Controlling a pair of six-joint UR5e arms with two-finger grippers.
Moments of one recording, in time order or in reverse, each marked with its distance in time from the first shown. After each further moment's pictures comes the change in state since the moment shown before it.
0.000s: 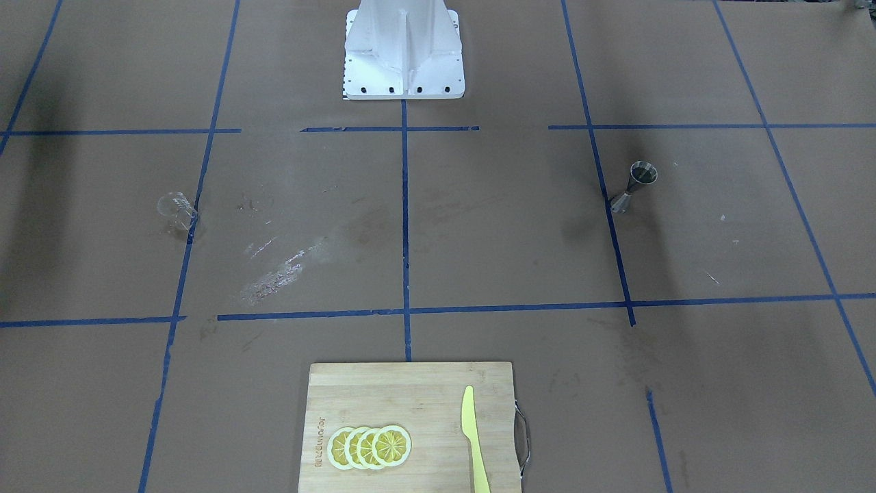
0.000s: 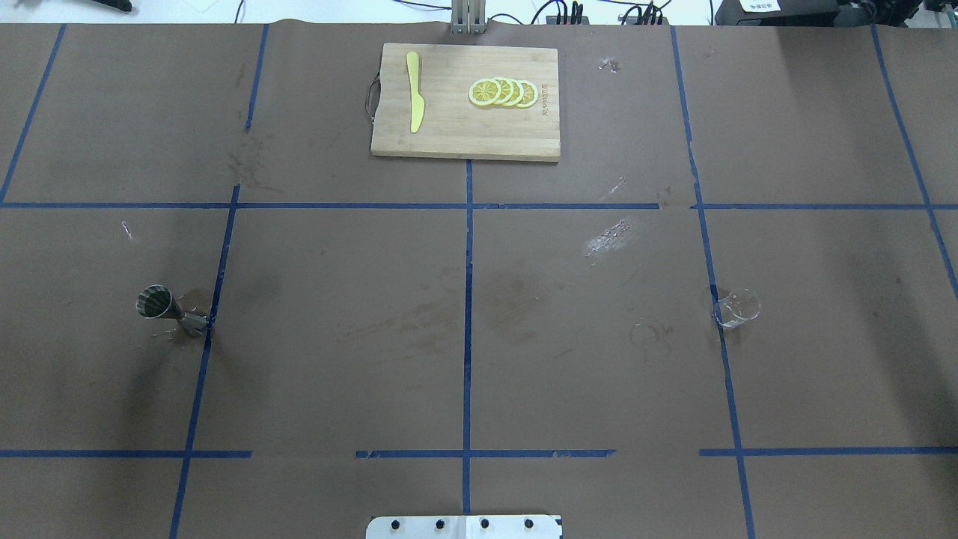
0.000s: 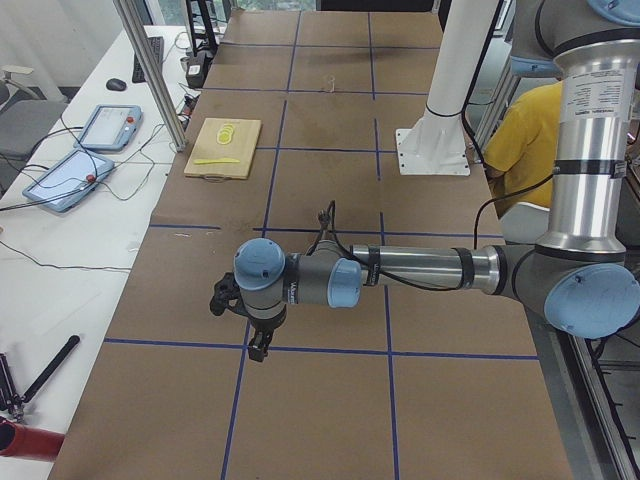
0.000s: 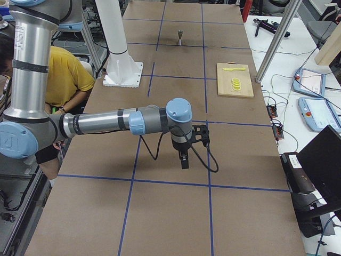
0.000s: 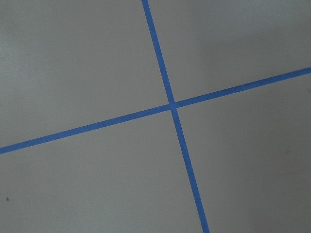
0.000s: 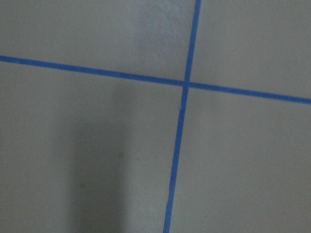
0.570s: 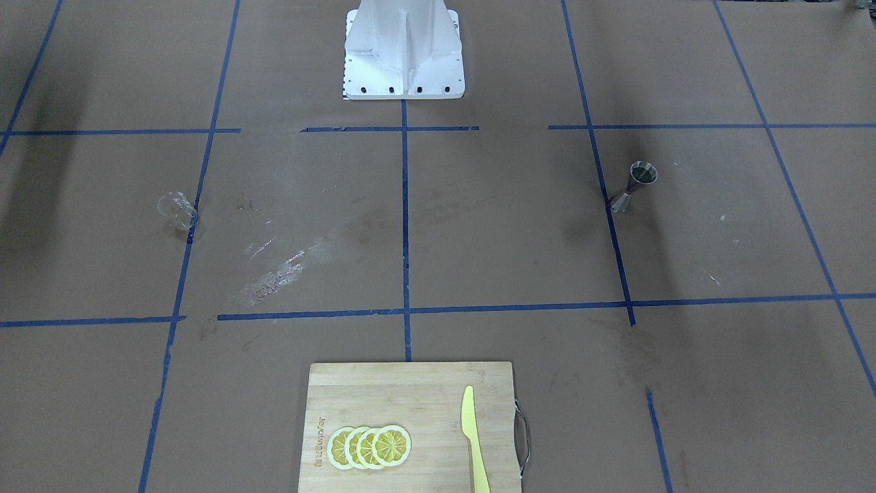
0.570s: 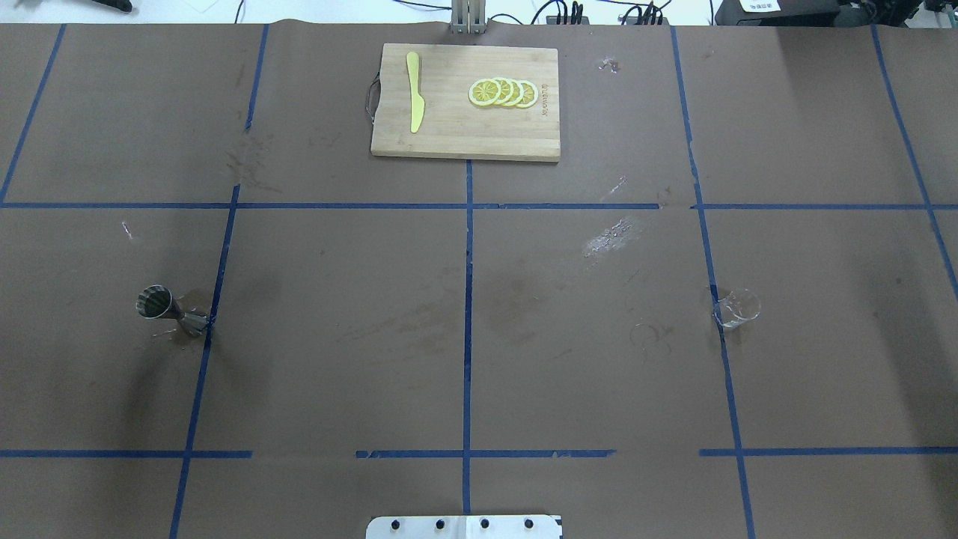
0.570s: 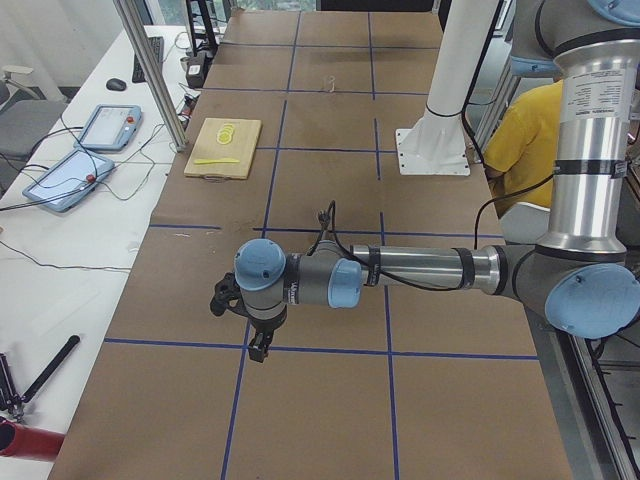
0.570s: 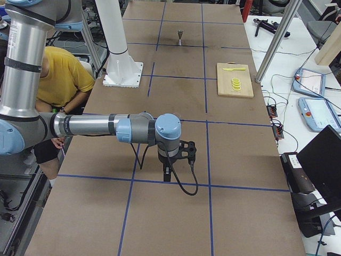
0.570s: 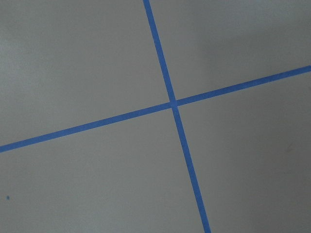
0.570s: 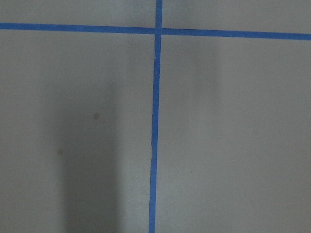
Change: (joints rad) left arm 0.000 0.001 0.000 0.000 0.000 0.001; right arm 0.024 -0.060 -0.014 -0.047 0.007 -0.012
